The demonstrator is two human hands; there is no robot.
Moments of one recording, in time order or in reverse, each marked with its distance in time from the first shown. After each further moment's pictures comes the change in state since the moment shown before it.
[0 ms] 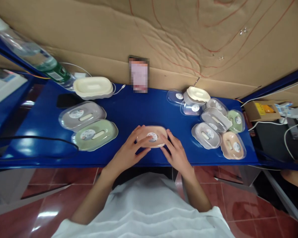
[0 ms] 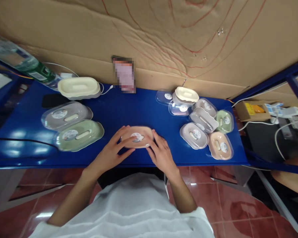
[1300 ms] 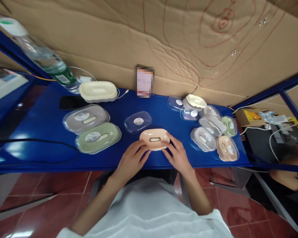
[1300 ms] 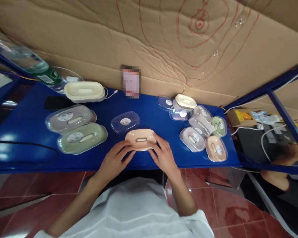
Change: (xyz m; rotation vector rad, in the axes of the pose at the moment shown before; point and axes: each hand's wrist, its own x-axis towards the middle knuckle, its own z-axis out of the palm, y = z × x) left_hand -0.015 0.014 0.012 0.115 0.193 -0.017; right_hand 0.007 -0.001 0.000 -0.046 0.065 -0.048
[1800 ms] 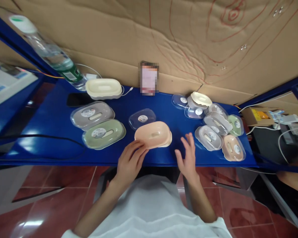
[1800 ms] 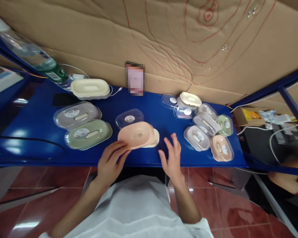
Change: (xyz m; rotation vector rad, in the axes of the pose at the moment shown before) left_hand -0.017 0.011 -0.020 0.011 0.252 -0.065; right_hand -0.029 -0.015 -0.008 0.034 0.144 0.224
